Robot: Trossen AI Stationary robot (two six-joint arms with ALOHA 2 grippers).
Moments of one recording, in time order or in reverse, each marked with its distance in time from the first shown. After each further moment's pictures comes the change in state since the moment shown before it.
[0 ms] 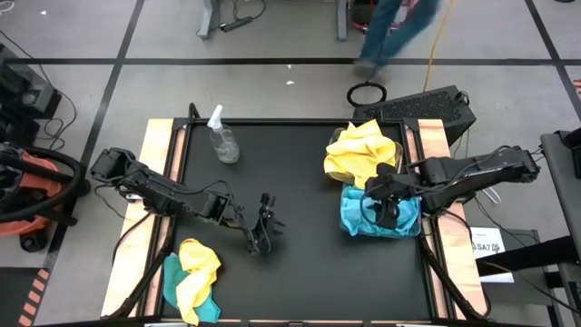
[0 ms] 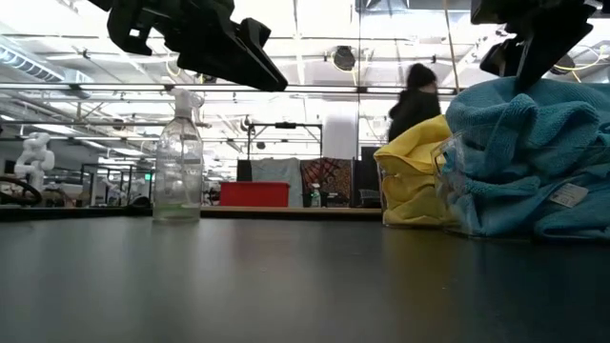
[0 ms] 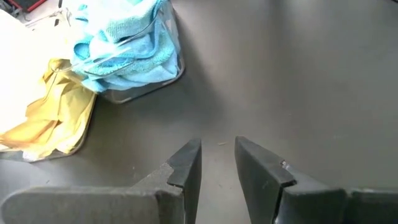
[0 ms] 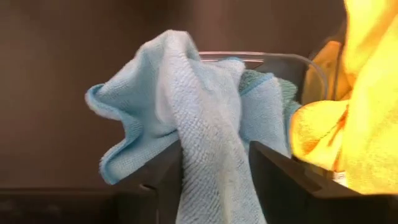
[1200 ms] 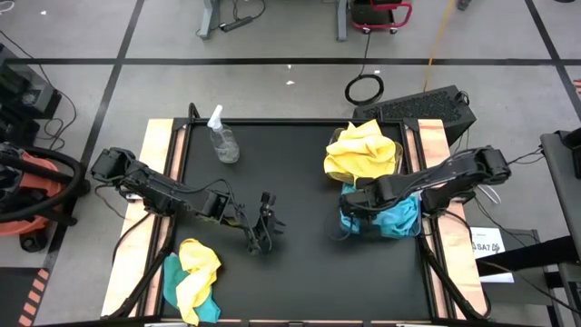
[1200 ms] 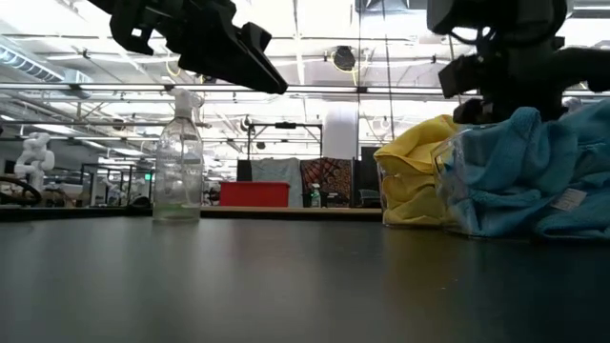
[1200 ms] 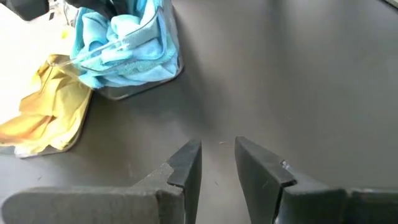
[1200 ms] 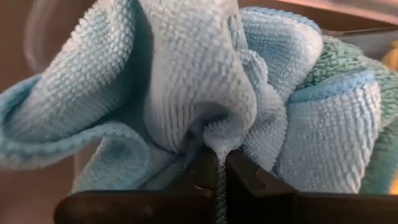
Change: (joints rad) left arm 0.017 0.000 0.000 -0.003 0.024 -0.026; right arm 0.000 0.399 -0.009 0.043 -0.038 -0.133
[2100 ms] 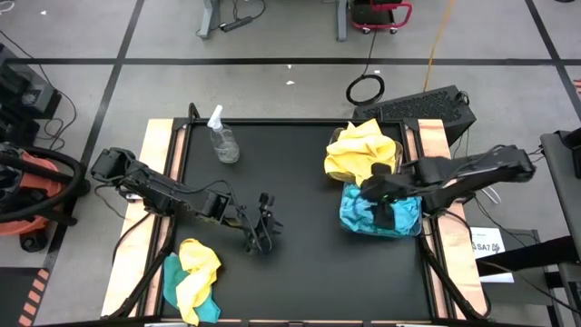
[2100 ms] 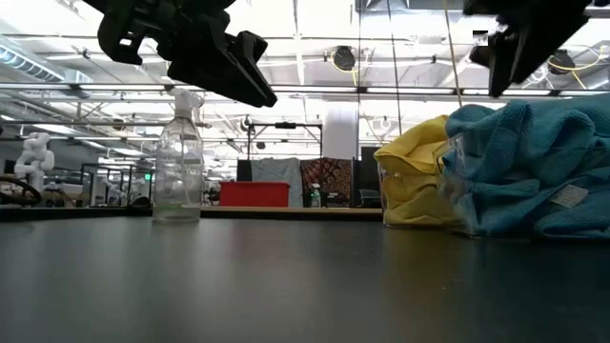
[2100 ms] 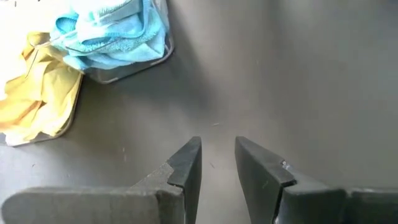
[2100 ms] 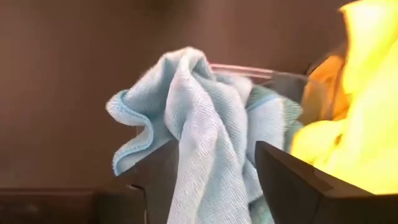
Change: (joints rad) left arm -0.001 0.000 0.000 -0.066 0.003 0.000; right arm 0.000 -0.317 0.082 -0.081 0.031 0.055
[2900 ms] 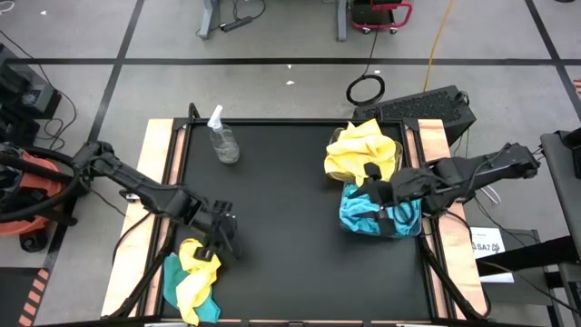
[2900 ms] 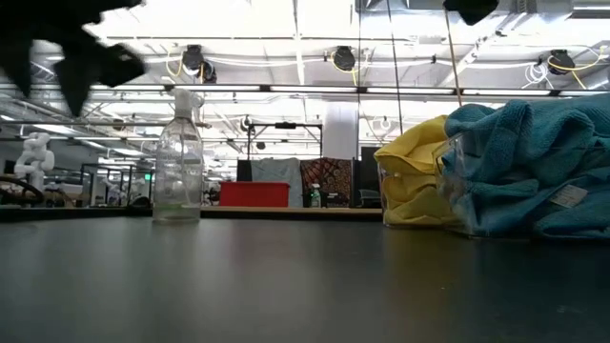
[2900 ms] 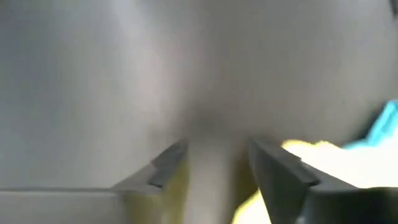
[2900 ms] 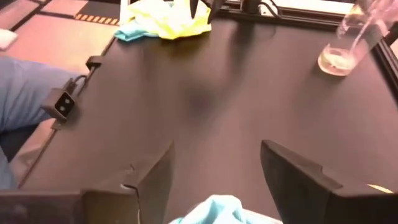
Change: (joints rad) left arm -0.153 -0.259 0.000 -0.720 0.172 -0.467; right arm 0.100 -0.139 -0.027 0.451 0.013 -0.165
